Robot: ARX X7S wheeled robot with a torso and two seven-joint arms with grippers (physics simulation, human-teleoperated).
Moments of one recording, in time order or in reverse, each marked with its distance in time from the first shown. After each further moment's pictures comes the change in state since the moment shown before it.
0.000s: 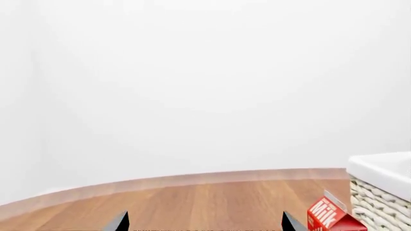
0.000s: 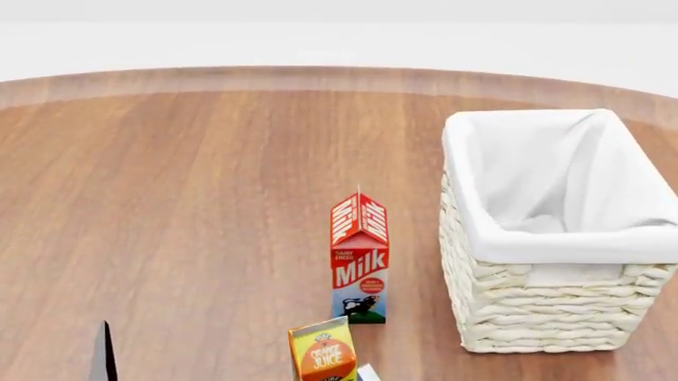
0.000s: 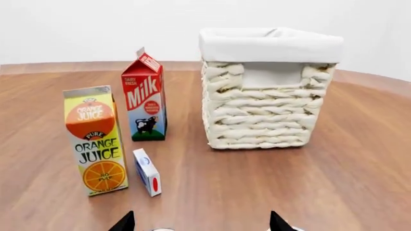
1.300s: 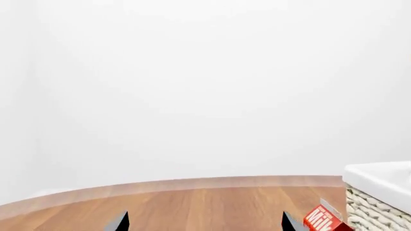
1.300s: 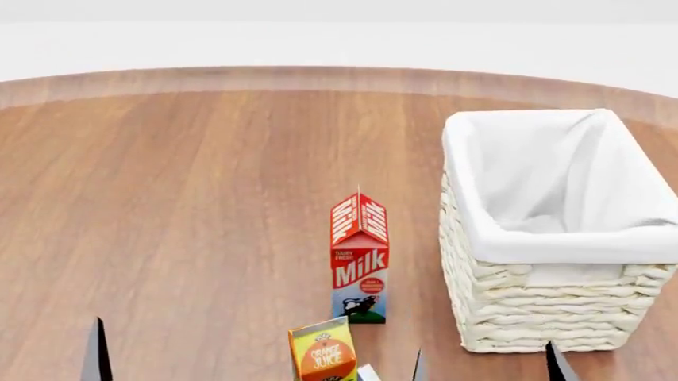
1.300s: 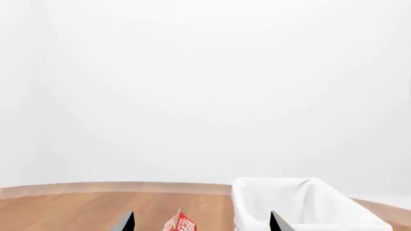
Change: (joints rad) left arm 0.012 0.039 -0.041 0.024 -0.003 0.002 0.055; right arm 0.320 0.047 -0.019 -0.450 0.043 0.333 0.026
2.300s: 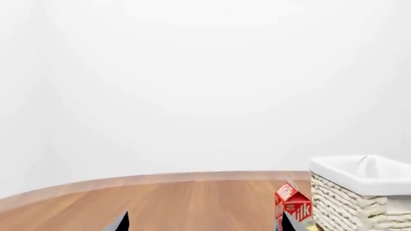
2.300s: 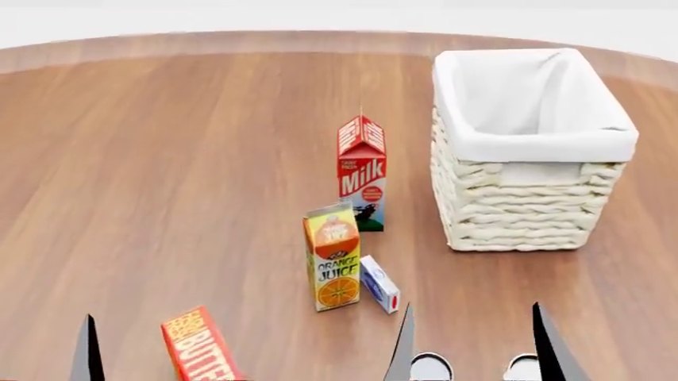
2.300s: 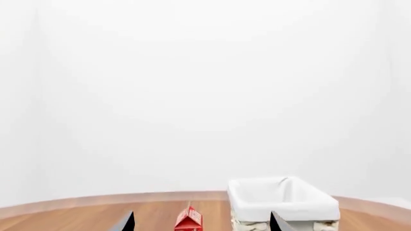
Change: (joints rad) left arm 0.017 0.039 -0.039 0.042 0.002 -0.012 0.050; right arm 0.136 -0.120 -0.040 0.068 -0.081 0.013 0.001
